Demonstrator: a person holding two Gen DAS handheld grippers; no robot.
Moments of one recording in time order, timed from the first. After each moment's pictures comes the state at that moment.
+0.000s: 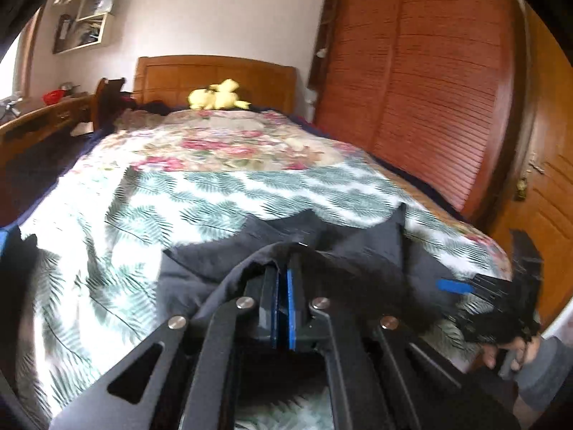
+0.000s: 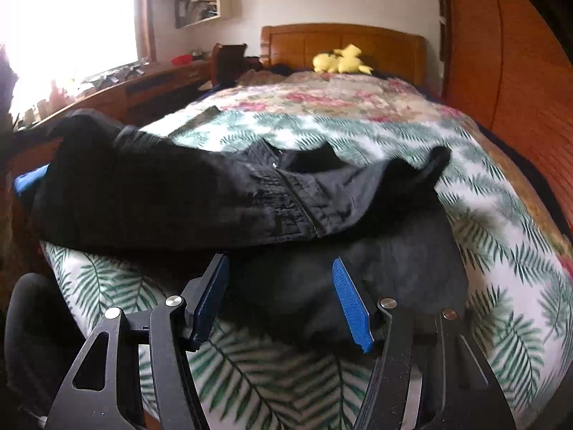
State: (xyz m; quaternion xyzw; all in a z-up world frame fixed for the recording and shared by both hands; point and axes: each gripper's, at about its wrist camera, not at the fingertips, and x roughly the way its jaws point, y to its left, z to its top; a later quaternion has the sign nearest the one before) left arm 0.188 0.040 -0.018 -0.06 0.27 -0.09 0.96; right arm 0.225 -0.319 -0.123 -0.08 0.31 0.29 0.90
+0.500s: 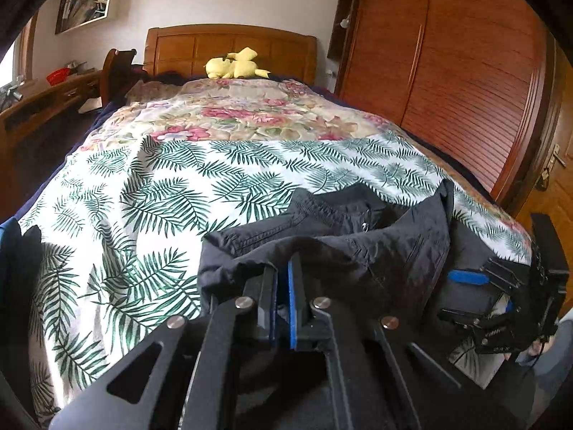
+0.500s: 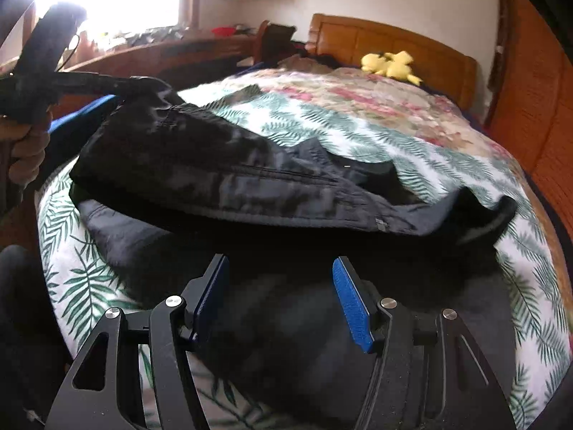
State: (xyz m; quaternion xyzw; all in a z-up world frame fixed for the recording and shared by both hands) left arm 0.233 0.095 -0.066 -0.05 0.33 -0.08 0.94; right arm 0.259 -0.221 -0.141 -0.17 0.32 0.34 0.87
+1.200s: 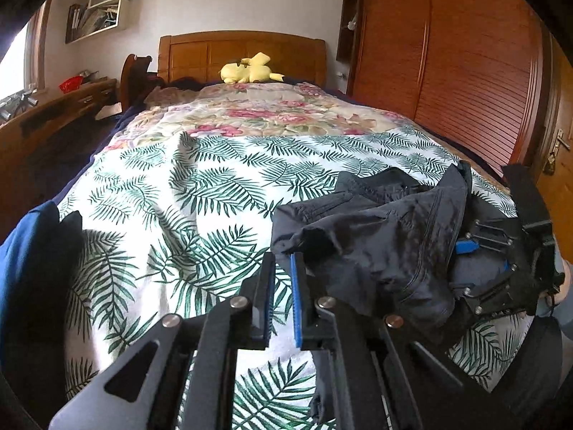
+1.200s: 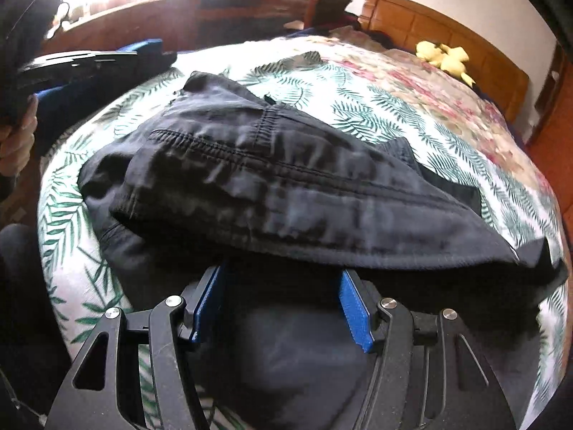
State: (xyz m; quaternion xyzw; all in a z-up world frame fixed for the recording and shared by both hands) left arm 0.188 0.167 -0.087 -0.03 0.32 -0.06 0.95; right arm 0.261 -0.105 -0.163 -0.25 0.36 0.38 0.81
